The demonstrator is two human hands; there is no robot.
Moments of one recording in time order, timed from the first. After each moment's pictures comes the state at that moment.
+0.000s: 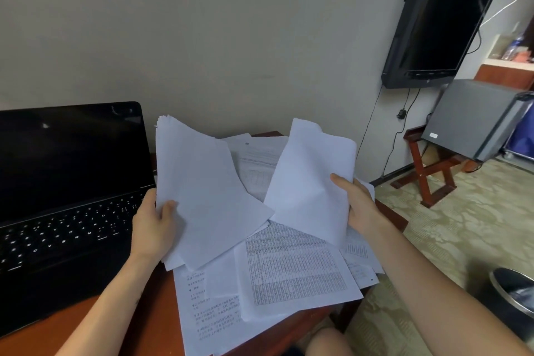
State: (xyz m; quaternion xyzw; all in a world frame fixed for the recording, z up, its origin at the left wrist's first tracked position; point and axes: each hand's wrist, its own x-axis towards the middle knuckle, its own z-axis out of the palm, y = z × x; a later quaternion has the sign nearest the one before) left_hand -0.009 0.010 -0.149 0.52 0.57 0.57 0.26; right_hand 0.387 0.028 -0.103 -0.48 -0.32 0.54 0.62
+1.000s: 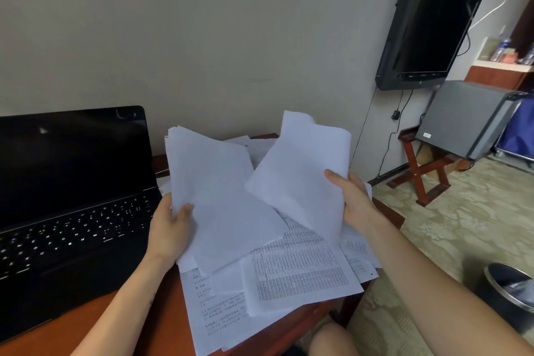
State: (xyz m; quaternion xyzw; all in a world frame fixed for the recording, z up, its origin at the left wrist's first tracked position) left_hand 0.004 0.005 -0.147 0.50 0.54 0.57 0.36; right_hand 0.366 0.011 -0.084 -0.47 -0.34 0.51 0.63
